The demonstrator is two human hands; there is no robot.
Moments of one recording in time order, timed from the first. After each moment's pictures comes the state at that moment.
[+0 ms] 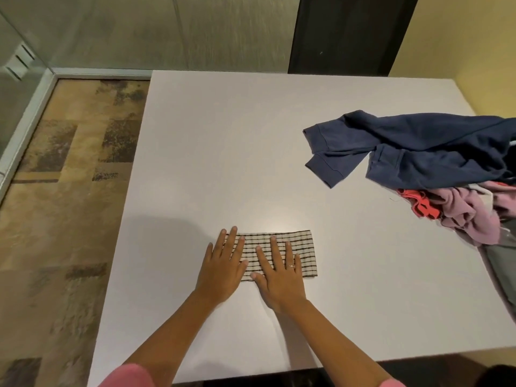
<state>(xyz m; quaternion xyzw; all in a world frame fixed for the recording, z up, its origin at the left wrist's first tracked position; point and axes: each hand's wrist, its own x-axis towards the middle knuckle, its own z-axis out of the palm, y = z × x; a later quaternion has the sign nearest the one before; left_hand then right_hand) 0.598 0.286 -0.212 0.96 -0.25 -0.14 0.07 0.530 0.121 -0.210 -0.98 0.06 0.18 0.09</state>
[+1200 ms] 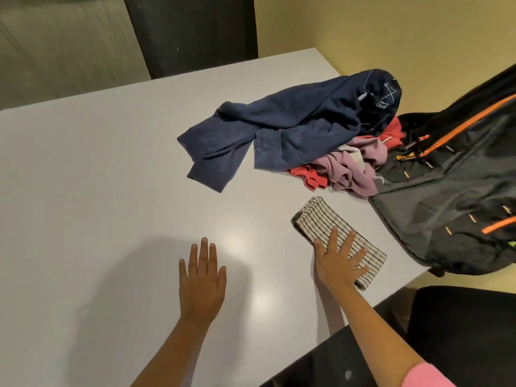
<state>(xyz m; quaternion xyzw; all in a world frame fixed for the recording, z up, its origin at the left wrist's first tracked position) 0.571 0.102 -0.232 0.95 -0.29 -0.09 0.10 0.442 -0.158 -0.211 -0.81 0.56 0.11 0.15</state>
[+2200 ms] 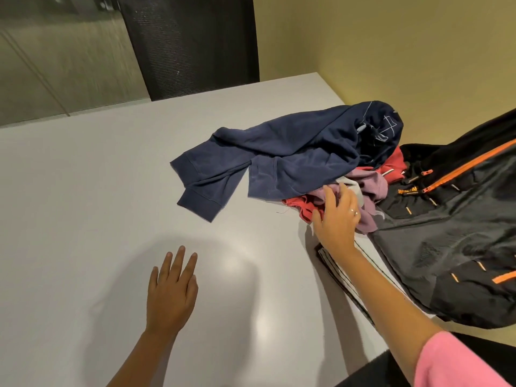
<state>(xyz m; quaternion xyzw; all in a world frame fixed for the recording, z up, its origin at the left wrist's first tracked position) 0.634 0.092 -0.236 0.95 -0.27 -0.05 0.12 0.554 -0.267 -0.145 -0.92 0.37 -0.13 0.06</state>
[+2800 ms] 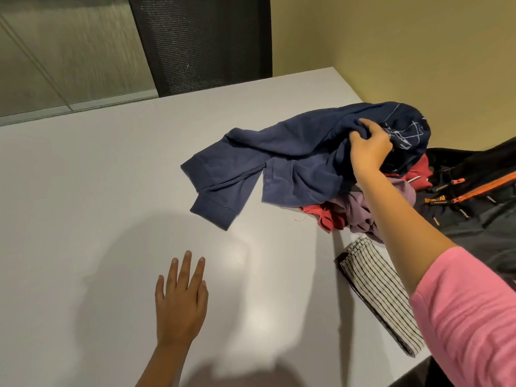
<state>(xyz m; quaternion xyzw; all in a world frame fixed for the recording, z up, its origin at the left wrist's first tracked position) 0.649 0.092 -0.237 0.96 -0.23 -0.04 0.12 0.698 -0.352 -0.073 -0.74 0.47 -0.33 0.34</state>
